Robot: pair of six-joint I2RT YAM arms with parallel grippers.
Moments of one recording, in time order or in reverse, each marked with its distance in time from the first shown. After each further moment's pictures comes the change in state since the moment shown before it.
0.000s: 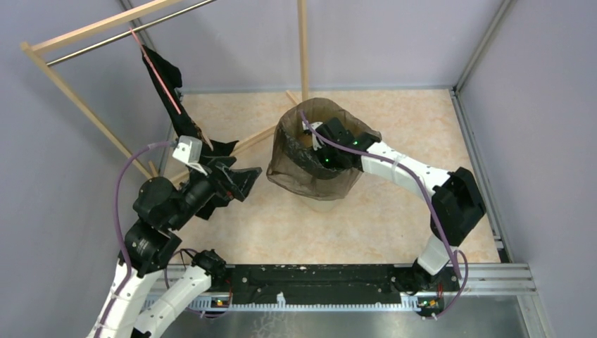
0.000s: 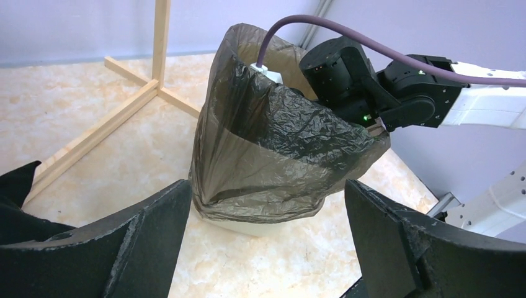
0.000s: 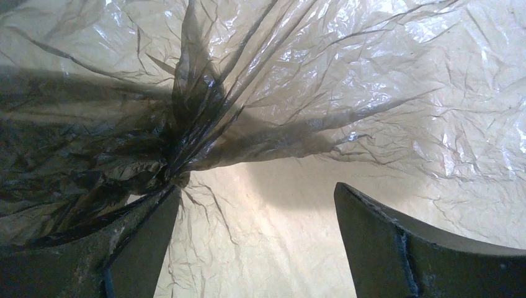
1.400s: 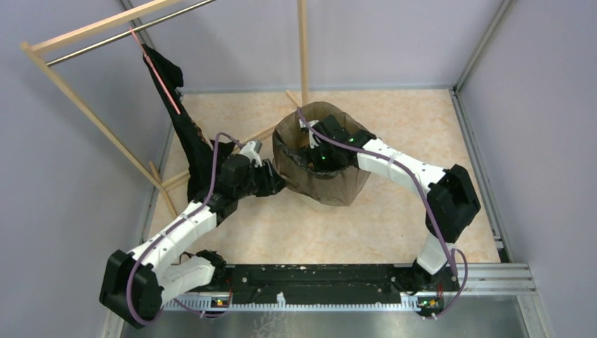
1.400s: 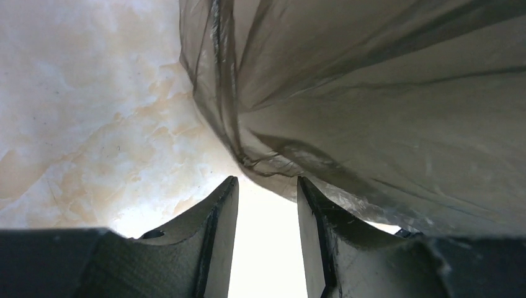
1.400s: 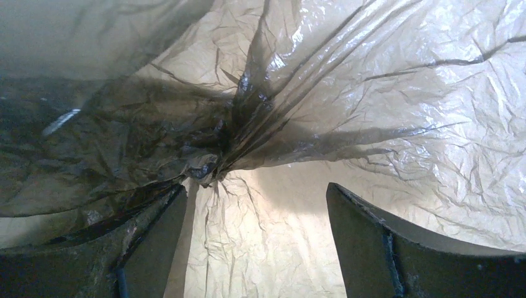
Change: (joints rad) left arm 0.000 0.476 -0.361 0.331 0.049 -0.242; right arm 0.010 0.039 0.064 -0.033 0.000 0.026
